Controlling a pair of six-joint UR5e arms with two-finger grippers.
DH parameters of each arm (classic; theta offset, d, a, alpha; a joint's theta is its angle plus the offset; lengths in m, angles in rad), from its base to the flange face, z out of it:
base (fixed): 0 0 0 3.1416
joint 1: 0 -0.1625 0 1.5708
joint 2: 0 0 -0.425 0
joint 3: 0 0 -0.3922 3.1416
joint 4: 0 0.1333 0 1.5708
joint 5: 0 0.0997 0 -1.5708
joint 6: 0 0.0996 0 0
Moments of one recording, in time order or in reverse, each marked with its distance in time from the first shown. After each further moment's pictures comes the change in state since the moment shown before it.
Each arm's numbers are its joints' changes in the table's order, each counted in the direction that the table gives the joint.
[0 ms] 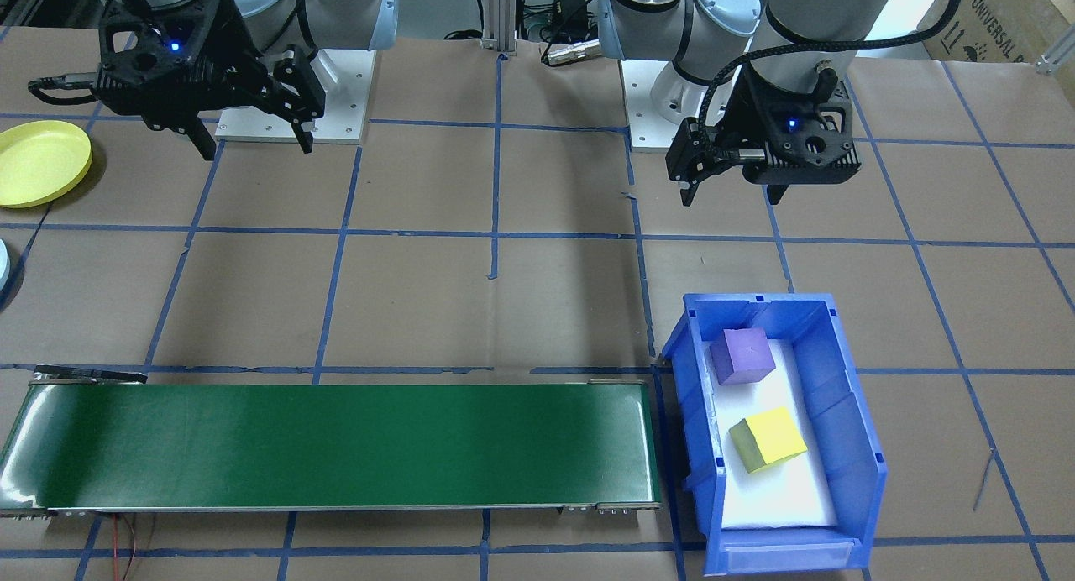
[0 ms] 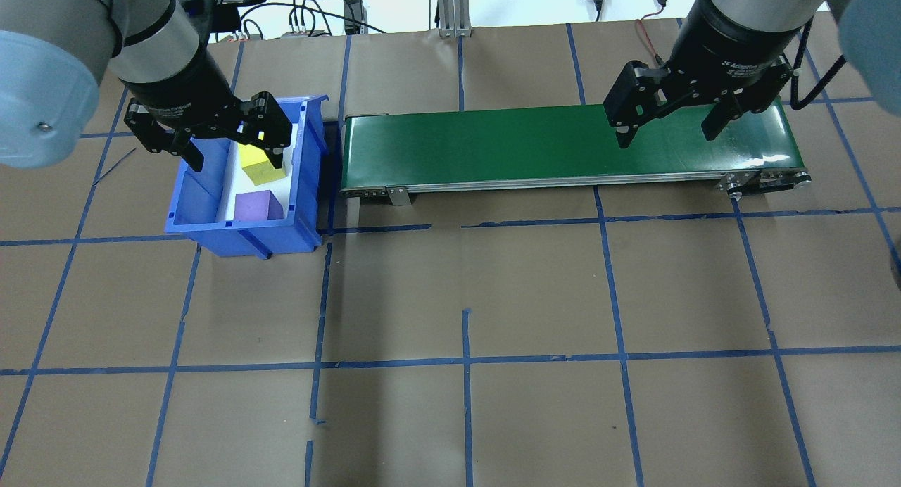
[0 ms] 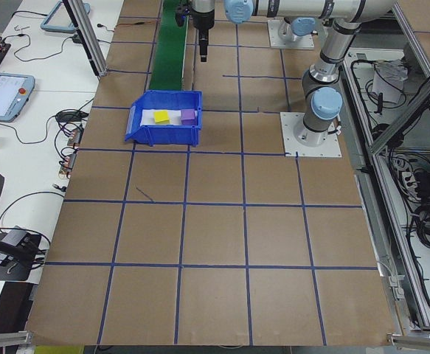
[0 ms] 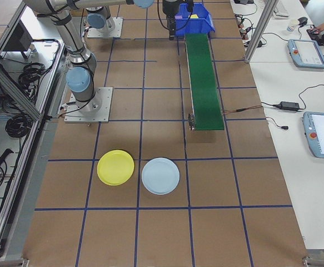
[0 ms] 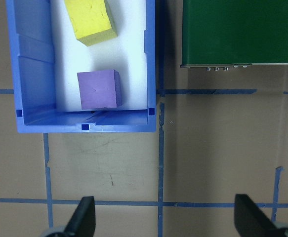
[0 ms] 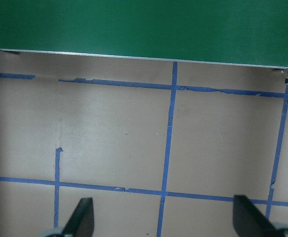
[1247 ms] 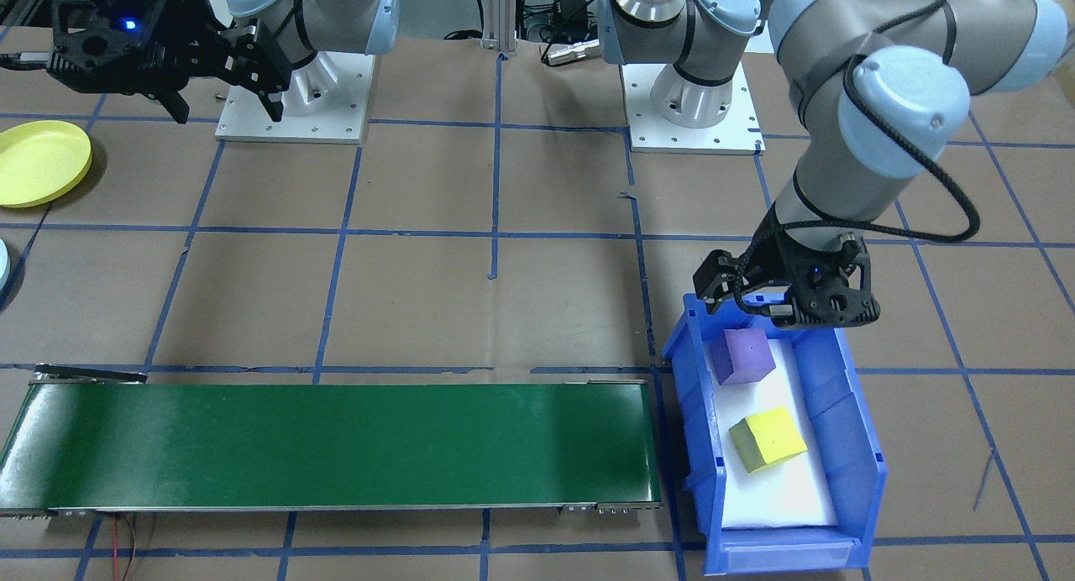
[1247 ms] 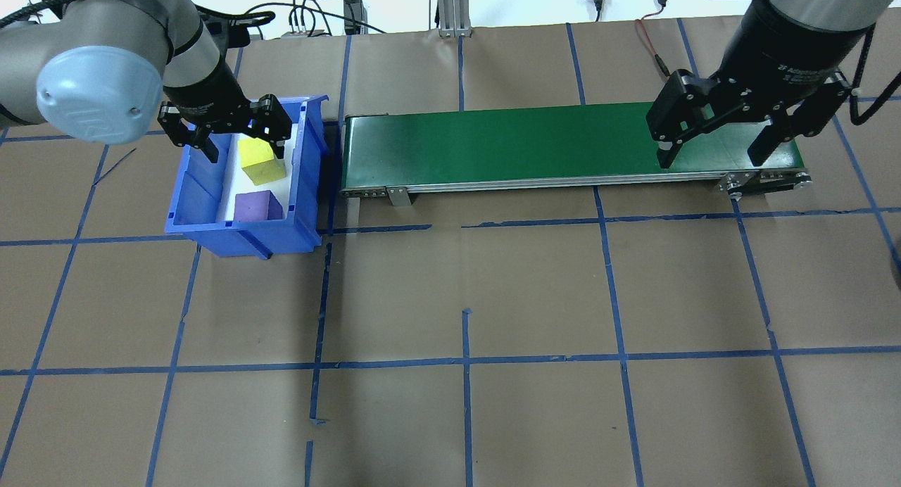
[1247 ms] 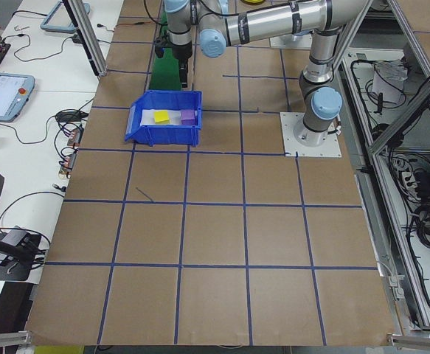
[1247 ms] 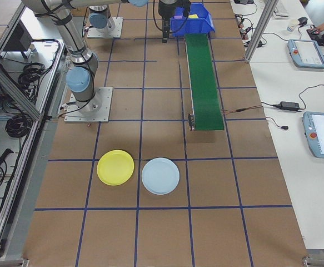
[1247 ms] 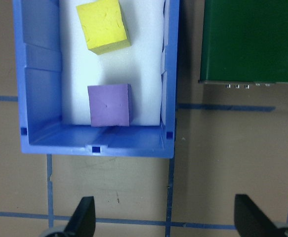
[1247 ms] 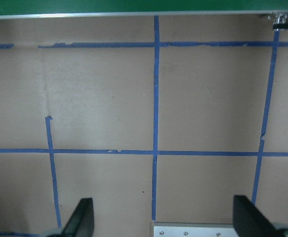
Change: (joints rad) left arm -0.098 0.218 0.021 0.211 -0.002 0.059; right arm 0.070 0.016 0.027 0.194 -0.003 0.002
